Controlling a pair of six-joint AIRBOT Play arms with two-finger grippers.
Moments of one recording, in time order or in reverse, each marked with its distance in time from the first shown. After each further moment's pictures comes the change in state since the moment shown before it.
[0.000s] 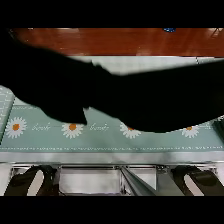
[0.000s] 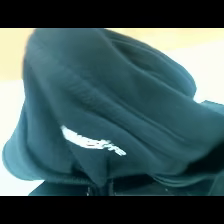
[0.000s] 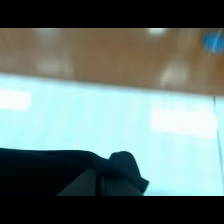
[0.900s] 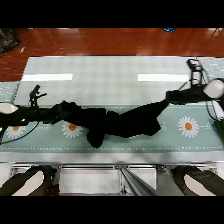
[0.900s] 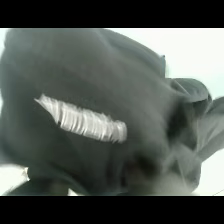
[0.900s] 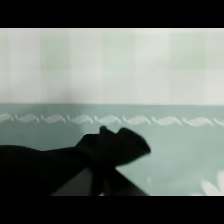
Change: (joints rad) left arm -0.035 -0.478 -0.875 -0.235 0.414 0.075; right arm 0.000 -0.484 -0.795 0.086 -0.600 0.069
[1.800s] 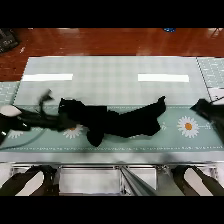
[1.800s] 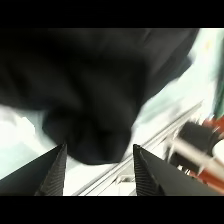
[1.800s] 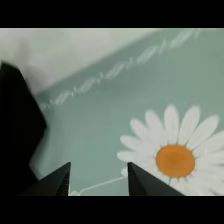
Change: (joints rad) left arm -0.083 0.063 -0.102 -0.122 -0.206 0.106; right arm -0.594 0.134 -0.232 0.266 0.062 -0.205
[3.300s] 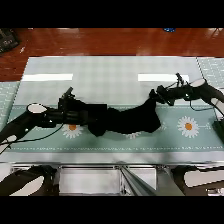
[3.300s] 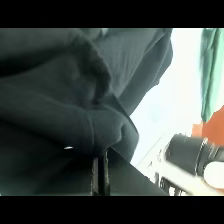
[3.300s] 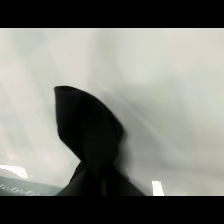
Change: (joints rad) left arm -0.264 -0.157 0.079 -0.277 0.242 0.151; right arm 0.402 -0.685 0.381 0.380 -0.121 -0.075
